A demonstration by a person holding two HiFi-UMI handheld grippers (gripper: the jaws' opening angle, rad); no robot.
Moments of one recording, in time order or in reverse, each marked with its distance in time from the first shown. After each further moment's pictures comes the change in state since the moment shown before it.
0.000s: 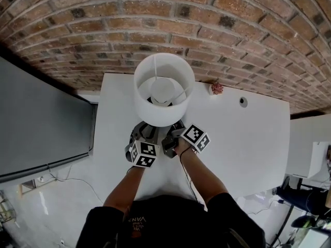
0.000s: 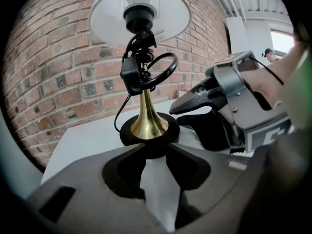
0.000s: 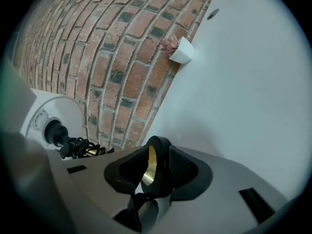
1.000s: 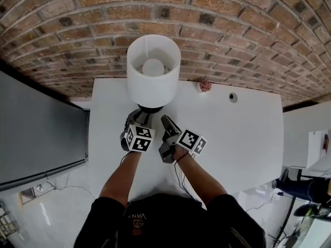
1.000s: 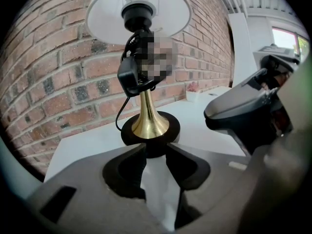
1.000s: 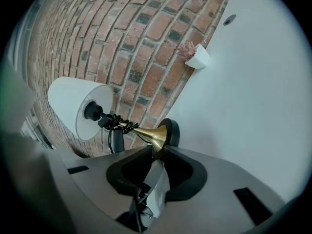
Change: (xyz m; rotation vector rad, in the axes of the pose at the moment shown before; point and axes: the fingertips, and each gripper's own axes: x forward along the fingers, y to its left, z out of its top) left arm 0.042 0.021 0.029 0.010 0.032 0.001; right arm -0.031 0.021 -0.003 -0.104 0.059 0.094
